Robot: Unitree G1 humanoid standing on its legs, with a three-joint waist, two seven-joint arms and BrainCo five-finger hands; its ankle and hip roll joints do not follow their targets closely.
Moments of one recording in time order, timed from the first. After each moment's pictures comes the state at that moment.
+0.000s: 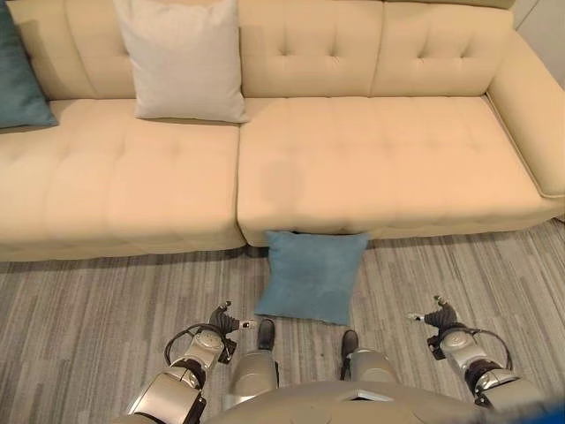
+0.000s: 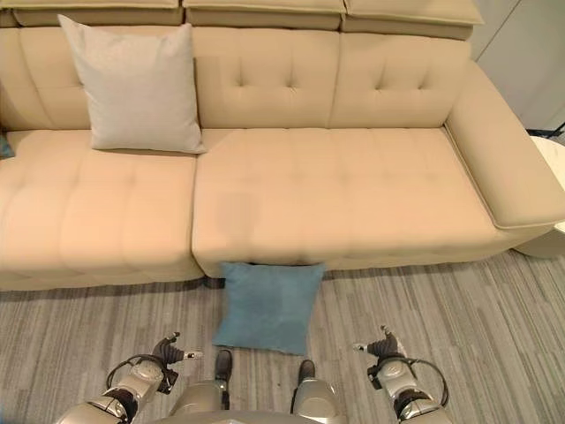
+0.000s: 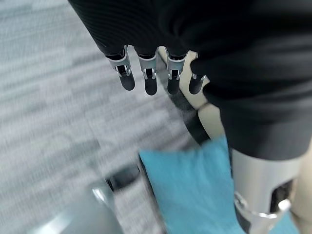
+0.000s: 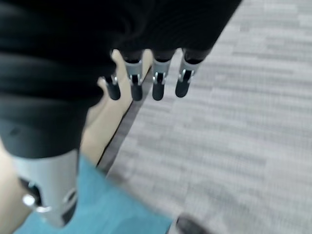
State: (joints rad) left arm -0.19 0.31 -0.31 1.26 -0.03 -0.07 0.16; right arm -0.19 -0.27 0.25 1.19 -0.06 -0.03 -0.27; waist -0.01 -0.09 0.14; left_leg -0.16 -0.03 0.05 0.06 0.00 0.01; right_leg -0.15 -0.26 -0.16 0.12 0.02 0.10
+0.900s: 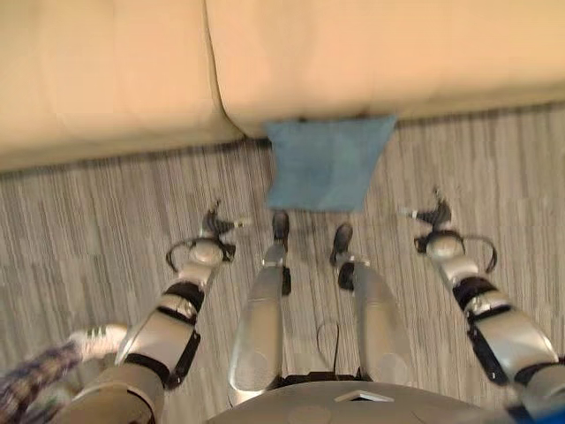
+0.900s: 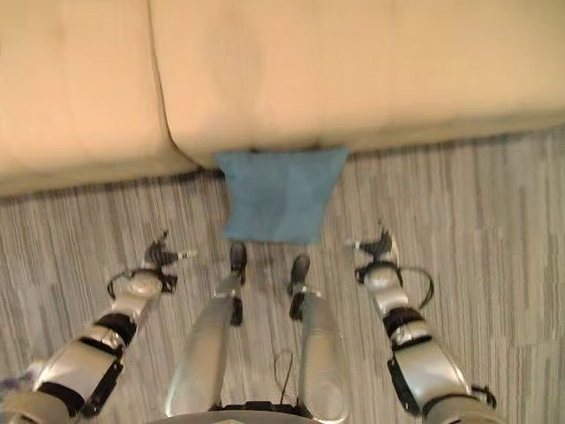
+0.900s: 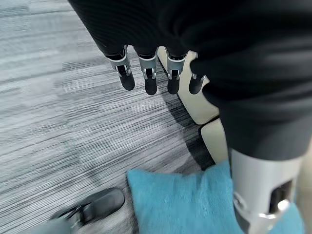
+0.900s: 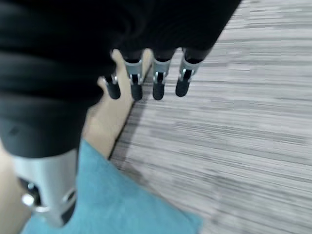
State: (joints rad) left arm -0.63 0.38 -0.32 1.07 -0.30 -0.14 0.30; right arm -0.66 -0.39 0.25 1.02 0.14 -0.07 -0.46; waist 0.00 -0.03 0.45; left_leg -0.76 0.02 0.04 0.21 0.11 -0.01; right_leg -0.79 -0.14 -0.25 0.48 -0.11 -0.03
